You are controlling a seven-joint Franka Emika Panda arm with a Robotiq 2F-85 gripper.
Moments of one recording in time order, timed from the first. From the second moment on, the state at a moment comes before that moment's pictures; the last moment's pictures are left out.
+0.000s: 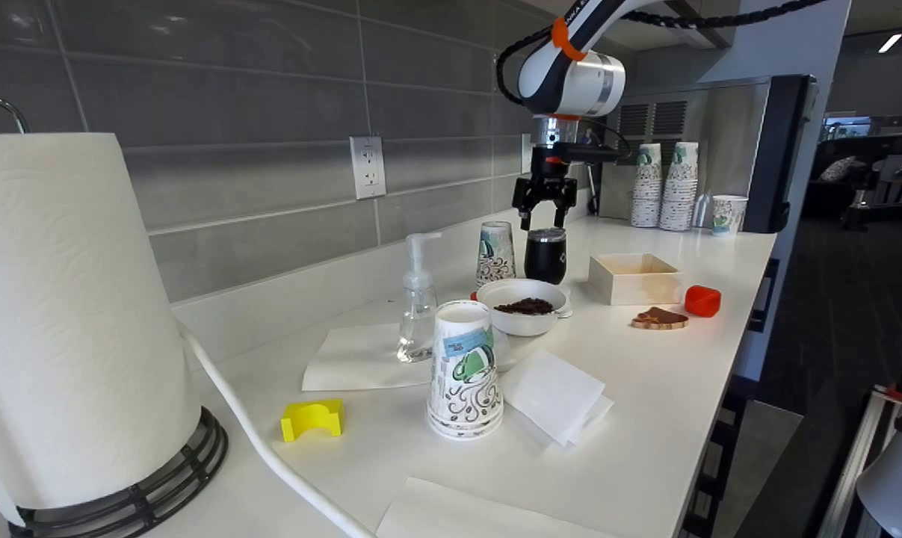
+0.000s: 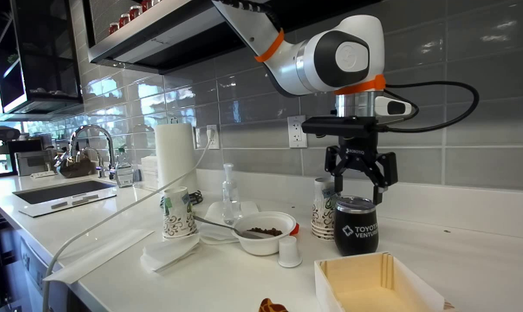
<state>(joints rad) -0.10 0.24 -0.10 -1.99 0.12 2.27 -0.13</state>
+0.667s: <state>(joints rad) -0.10 0.24 -0.10 -1.99 0.09 2.27 -0.13</state>
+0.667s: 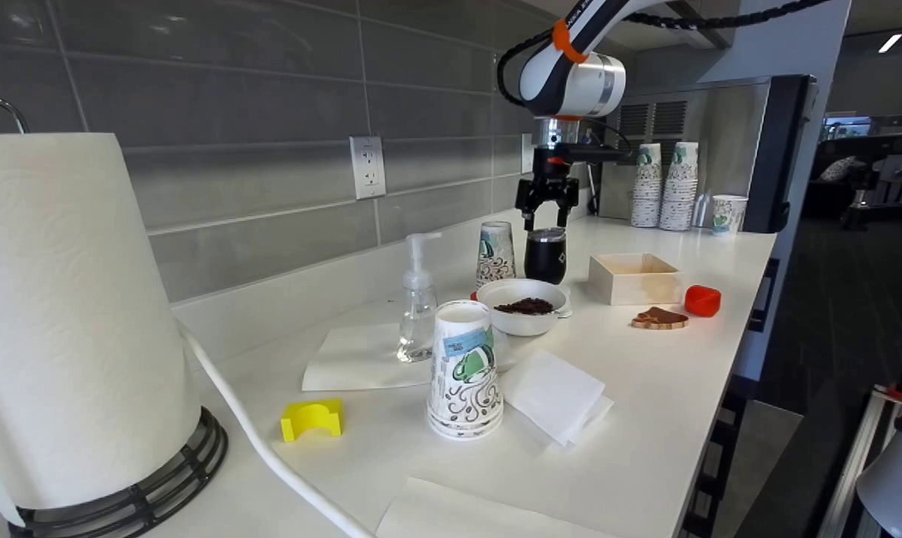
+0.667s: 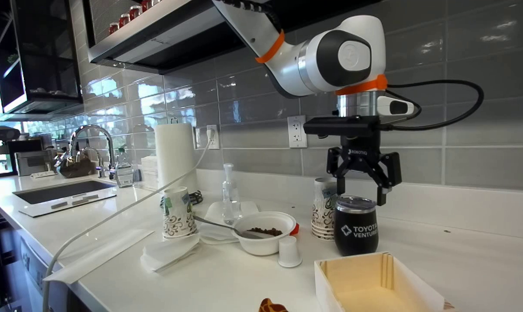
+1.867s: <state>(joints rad) -0.10 0.25 -0.10 -1.99 0.08 2.25 -0.13</state>
